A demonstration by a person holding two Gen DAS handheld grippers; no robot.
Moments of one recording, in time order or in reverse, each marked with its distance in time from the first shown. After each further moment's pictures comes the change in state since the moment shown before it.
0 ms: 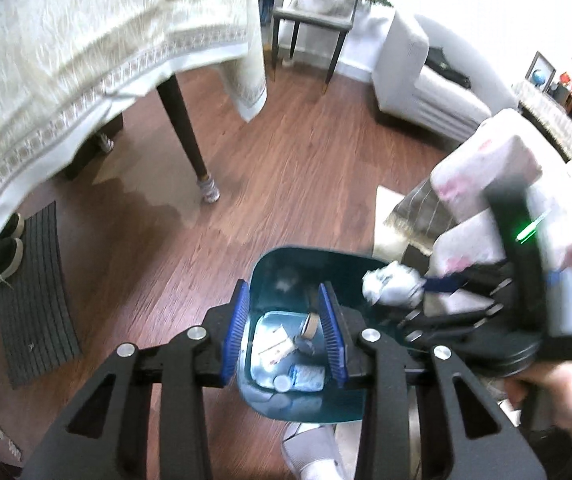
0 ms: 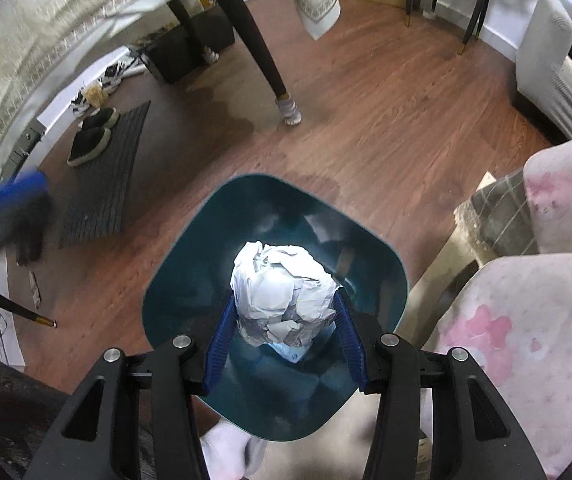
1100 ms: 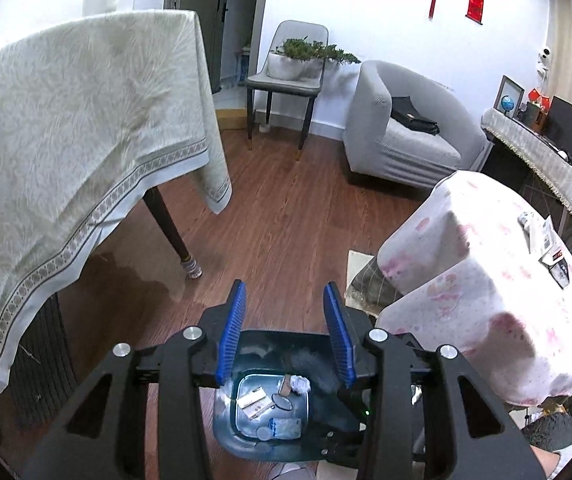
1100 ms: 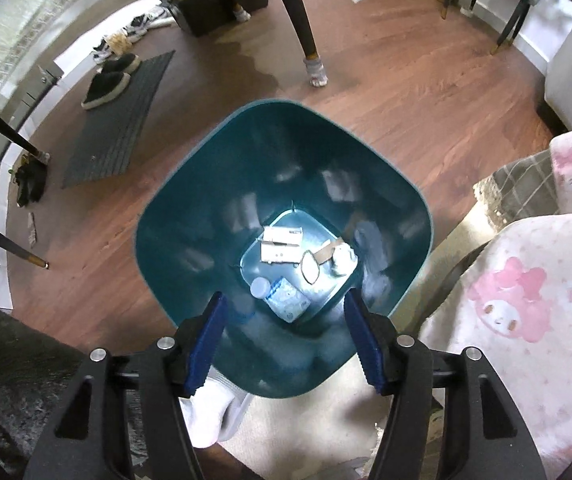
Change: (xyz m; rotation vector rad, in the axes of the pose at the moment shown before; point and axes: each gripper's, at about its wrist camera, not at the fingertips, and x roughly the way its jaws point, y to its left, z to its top) left arm -0.074 -0.060 0.052 0.072 -0.211 -0.028; right arm 0.002 0.011 -0.038 -0.139 0.076 0.019
